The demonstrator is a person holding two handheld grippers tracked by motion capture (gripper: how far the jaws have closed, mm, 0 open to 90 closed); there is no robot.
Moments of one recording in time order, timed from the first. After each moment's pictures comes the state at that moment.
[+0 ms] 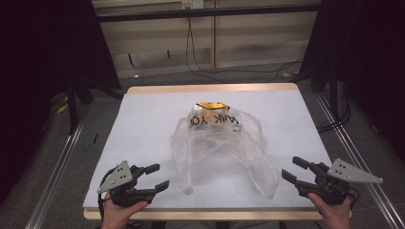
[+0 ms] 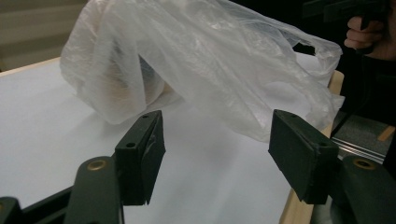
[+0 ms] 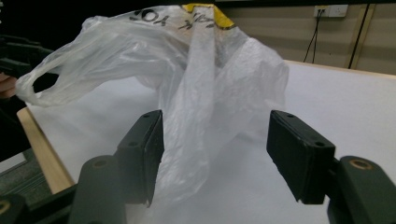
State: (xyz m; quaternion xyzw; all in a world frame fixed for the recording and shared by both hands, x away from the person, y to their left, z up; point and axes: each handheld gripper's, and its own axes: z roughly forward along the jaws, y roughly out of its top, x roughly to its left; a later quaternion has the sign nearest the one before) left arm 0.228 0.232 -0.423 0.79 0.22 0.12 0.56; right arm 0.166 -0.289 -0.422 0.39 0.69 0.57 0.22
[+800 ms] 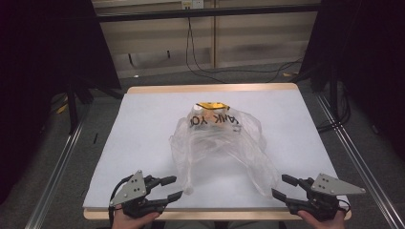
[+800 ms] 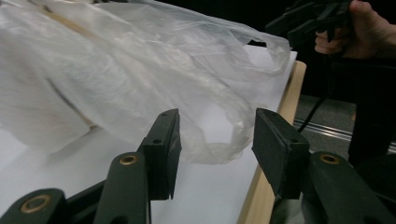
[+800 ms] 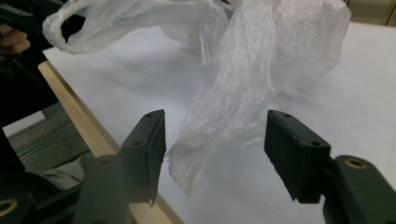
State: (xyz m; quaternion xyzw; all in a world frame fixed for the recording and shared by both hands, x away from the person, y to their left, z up) left arm 0.204 0.198 -0.418 0.80 0.14 0.09 0.57; right arm 0.146 -0.263 -0.434 0.38 0.74 0.51 0.18
